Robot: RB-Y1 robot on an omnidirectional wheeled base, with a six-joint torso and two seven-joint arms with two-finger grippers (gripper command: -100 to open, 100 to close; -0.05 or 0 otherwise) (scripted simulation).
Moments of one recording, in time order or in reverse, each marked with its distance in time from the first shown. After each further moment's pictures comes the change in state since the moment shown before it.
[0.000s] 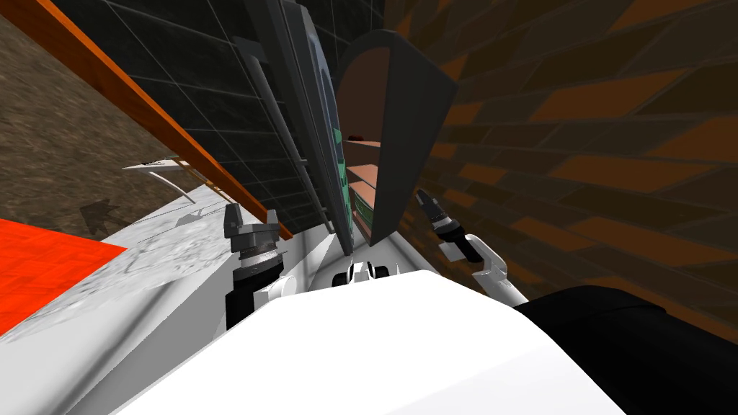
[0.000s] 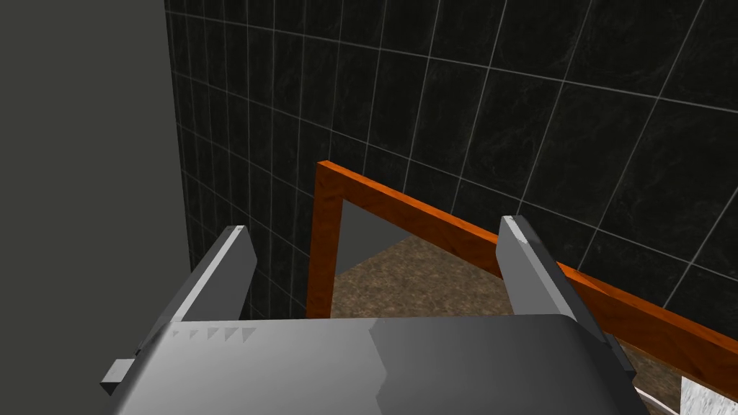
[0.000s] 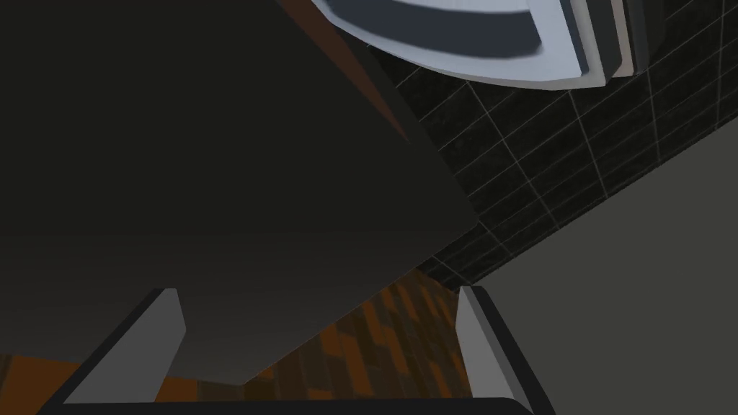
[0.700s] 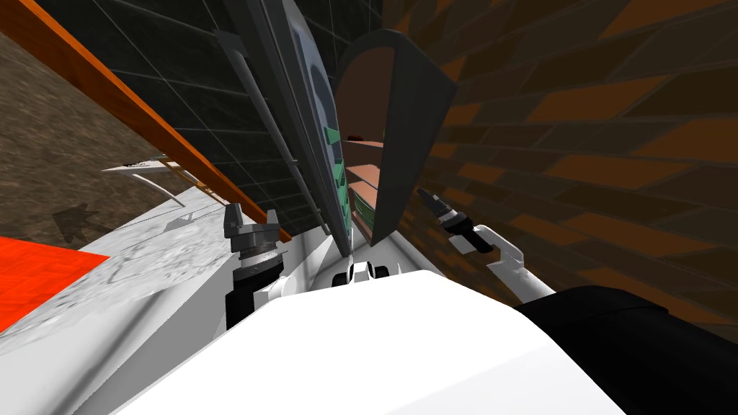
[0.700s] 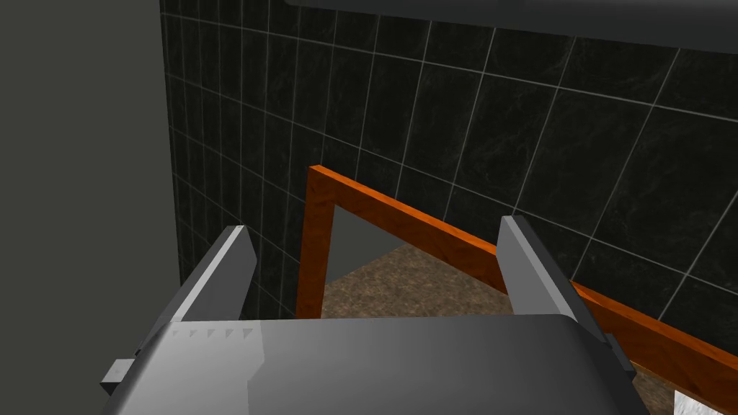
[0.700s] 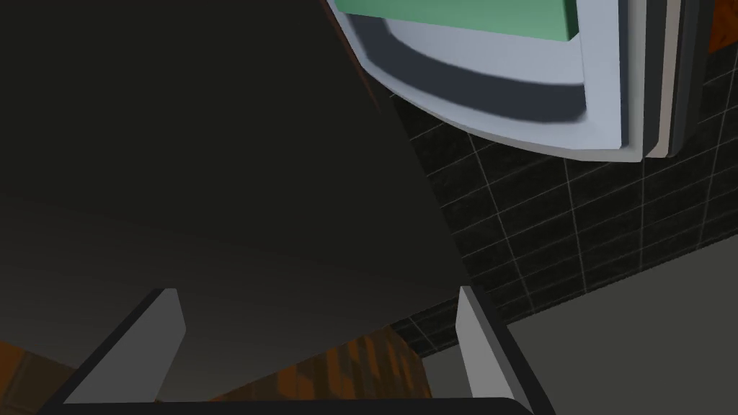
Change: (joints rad) left arm 0.000 0.000 0.000 0.000 0.000 0.000 0.000; right arm -0.016 -0.194 -0.053 0.075 0.011 0.020 0.037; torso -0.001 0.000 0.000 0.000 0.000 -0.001
